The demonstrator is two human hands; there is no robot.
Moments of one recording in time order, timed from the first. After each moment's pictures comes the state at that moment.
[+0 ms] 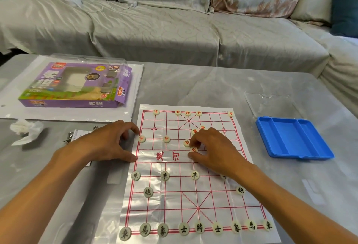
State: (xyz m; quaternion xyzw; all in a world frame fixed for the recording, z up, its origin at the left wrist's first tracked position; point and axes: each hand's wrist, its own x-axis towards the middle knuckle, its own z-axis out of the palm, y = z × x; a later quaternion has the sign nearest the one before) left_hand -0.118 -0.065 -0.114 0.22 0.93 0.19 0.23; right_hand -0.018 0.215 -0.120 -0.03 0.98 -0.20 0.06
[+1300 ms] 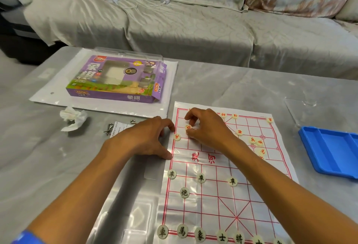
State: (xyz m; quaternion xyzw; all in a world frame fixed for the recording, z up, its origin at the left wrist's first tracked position) left_hand -0.116 -0.065 -0.112 0.23 0.93 0.20 0.23; right_hand -0.107 0.131 -0.134 -0.05 0.96 -0.26 0.03
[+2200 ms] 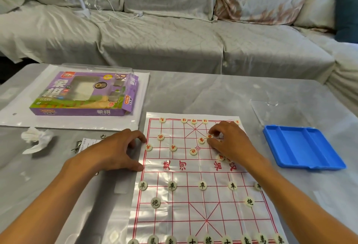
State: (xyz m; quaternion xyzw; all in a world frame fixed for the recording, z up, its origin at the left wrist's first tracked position) left_hand -0.116 -0.067 -0.115 0.22 0.93 0.19 0.23; right_hand -0.058 0.251 -0.133 0.06 0.98 -0.17 -0.01
